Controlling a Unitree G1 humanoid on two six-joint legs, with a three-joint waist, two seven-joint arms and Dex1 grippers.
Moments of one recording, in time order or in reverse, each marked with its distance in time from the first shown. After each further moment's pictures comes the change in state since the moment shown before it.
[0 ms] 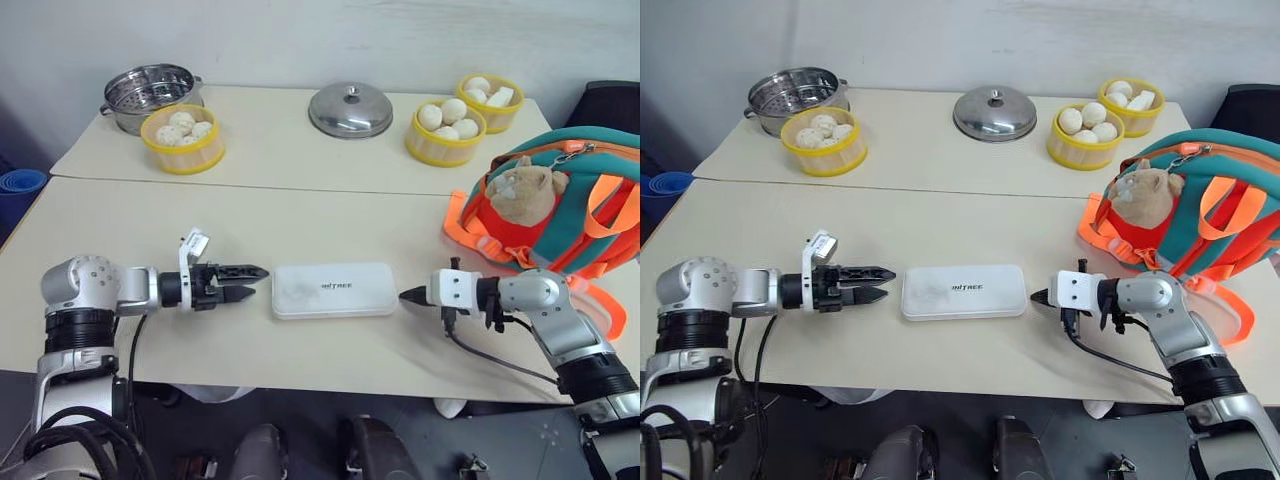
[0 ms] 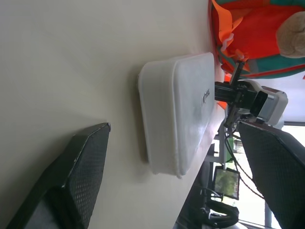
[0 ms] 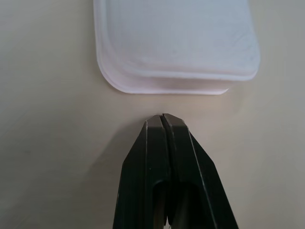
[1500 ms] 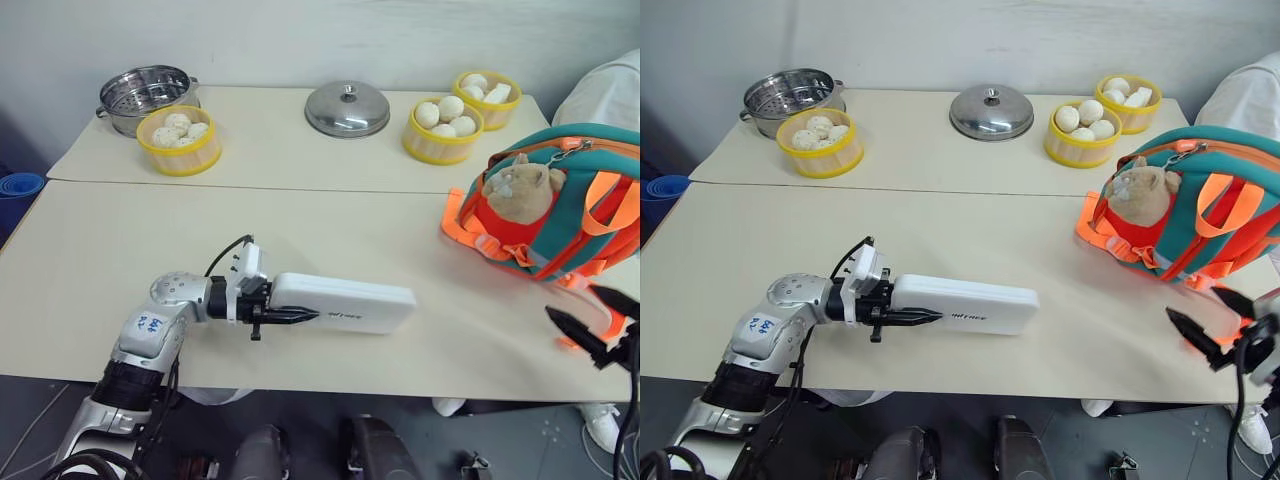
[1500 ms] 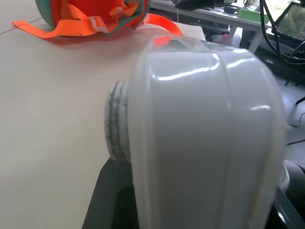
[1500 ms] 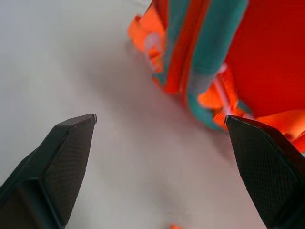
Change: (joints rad) left arm 0.307 -0.024 -0.370 -0.470 0.364 -1.256 -0.576; right arm 0.691 -0.069 -0.924 -0.446 0.589 0.598 -0.227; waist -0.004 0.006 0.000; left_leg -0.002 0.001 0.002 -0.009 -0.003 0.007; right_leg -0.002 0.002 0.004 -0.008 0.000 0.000
